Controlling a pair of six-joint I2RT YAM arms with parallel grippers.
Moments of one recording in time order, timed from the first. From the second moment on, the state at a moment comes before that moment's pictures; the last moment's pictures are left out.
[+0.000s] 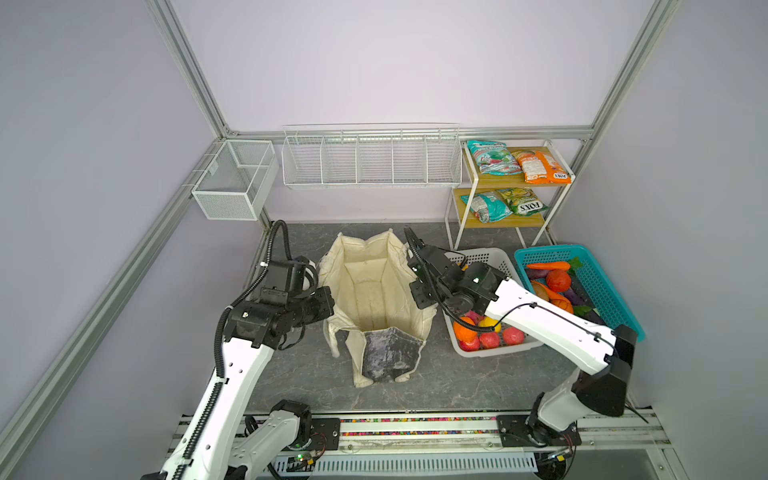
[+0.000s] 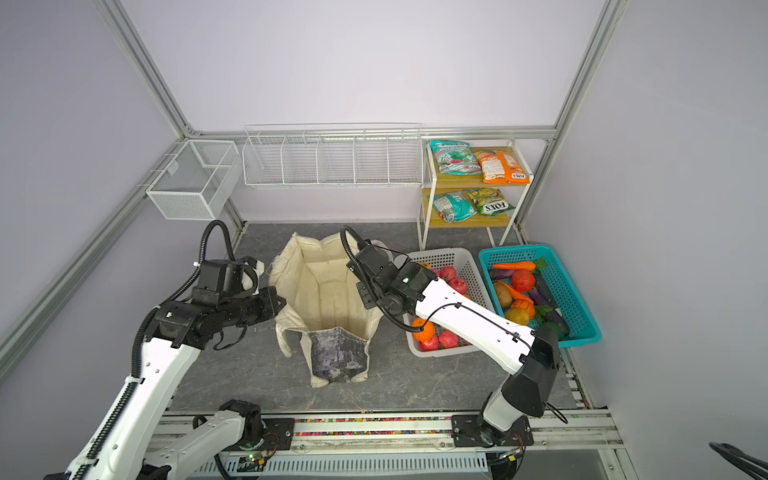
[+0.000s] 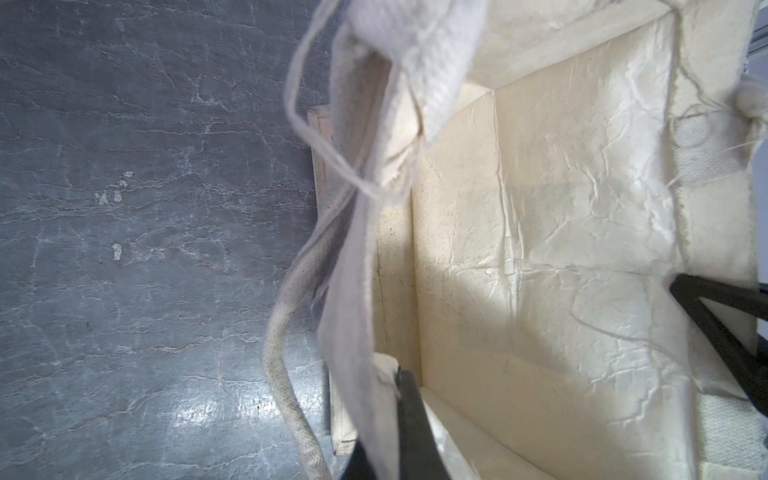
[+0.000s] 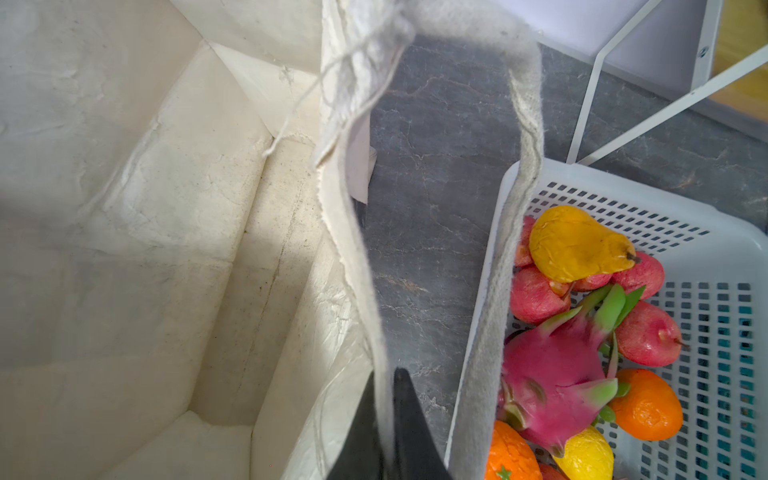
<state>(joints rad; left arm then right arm) -0.28 0.97 1.14 -1.04 0.19 -0.50 0.96 1.60 1.59 -0.94 0.35 0.40</state>
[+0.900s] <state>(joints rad) -0.28 1.14 1.22 -1.06 -0.03 -0.45 0.95 1.54 1.50 -0.90 0.31 0.42</state>
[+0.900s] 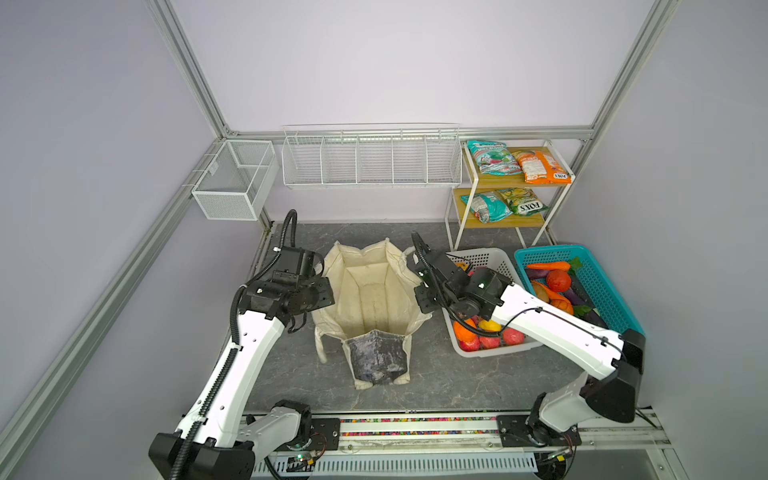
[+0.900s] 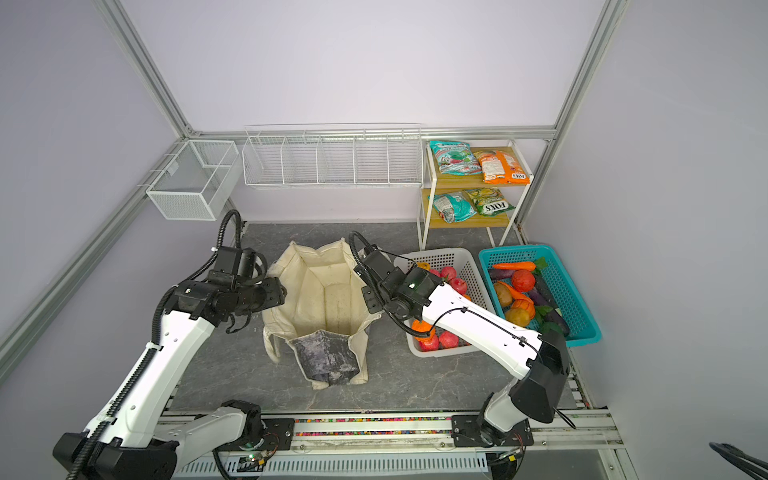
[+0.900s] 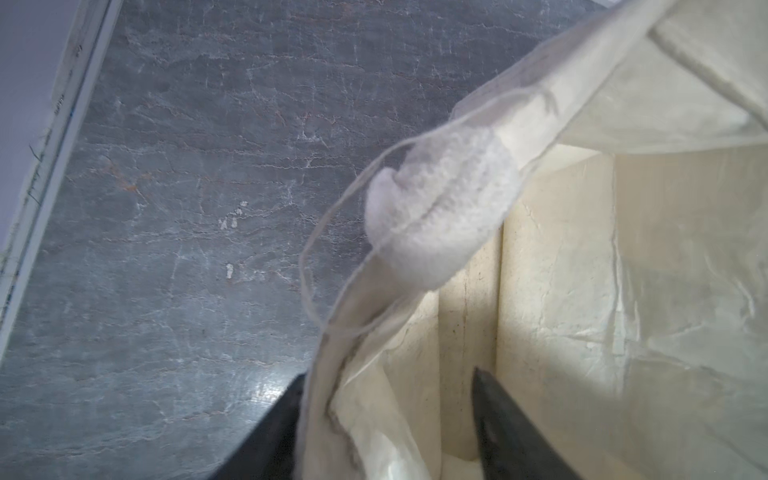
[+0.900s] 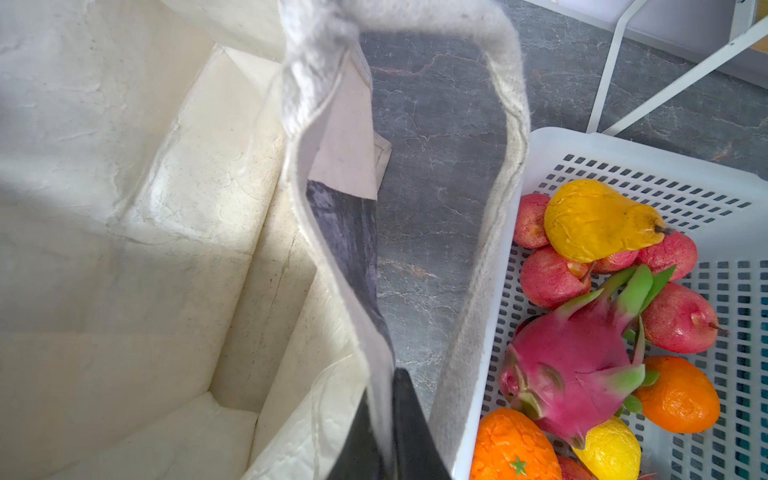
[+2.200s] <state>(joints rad) -0.28 1.10 1.15 -0.98 0.13 -0.36 0.54 1.26 1.45 -0.89 0.29 0.39</state>
